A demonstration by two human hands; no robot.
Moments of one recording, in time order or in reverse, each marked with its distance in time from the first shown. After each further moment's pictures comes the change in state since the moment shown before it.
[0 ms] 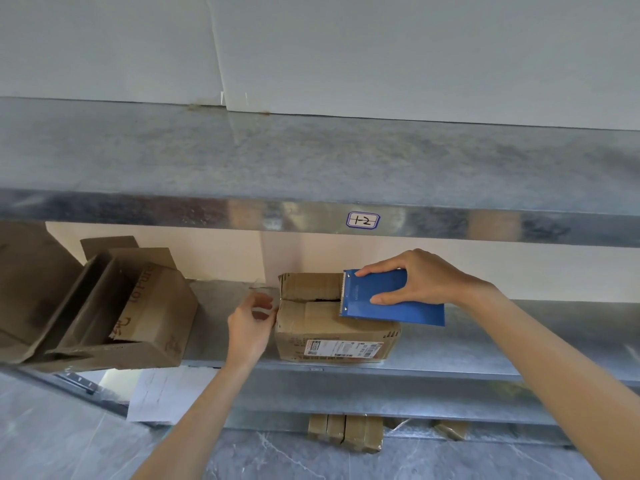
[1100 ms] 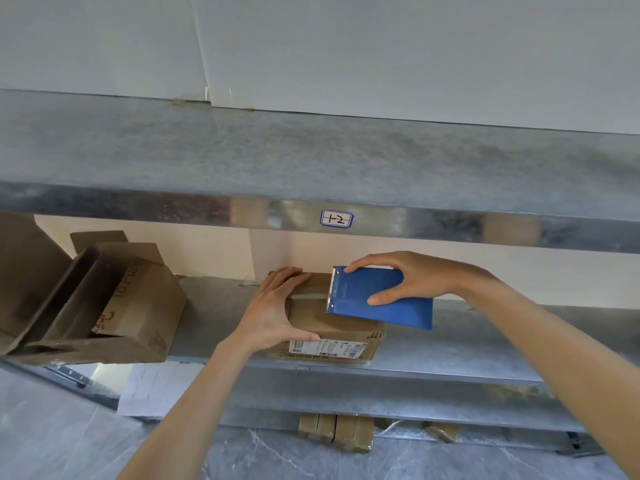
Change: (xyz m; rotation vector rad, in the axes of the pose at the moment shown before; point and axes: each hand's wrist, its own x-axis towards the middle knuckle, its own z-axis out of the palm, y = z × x) left_hand 0.014 0.030 0.022 0.313 -0.425 0.477; right_hand 0.000 0.010 -0.019 0.146 -0.245 -0.047
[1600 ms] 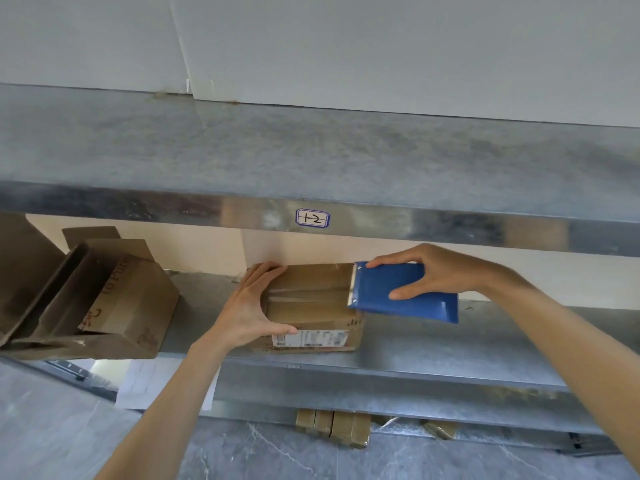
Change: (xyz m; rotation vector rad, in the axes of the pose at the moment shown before) left_hand -0.003 -0.008 -0.009 -0.049 0.031 -0.061; right_hand -0.022 0.035 -0.022 0.063 0.025 0.036
